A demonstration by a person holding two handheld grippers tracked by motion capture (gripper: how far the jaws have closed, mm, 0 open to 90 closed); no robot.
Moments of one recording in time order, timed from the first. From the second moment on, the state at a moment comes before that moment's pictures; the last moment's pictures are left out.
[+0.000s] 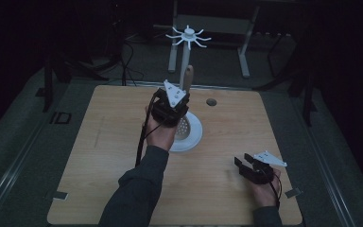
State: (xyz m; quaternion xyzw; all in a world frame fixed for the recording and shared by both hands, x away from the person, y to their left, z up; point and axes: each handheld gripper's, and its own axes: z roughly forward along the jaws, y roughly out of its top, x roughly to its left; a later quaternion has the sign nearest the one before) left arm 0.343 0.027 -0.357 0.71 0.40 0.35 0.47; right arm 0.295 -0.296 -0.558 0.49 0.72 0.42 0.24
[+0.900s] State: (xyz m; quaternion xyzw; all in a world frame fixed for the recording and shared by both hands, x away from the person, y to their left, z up) left arm 0.342 0.017 -0.340 0.68 0.42 0.38 0.46; right arm 0.295 -0.295 -0.559 0.49 0.72 0.42 0.24
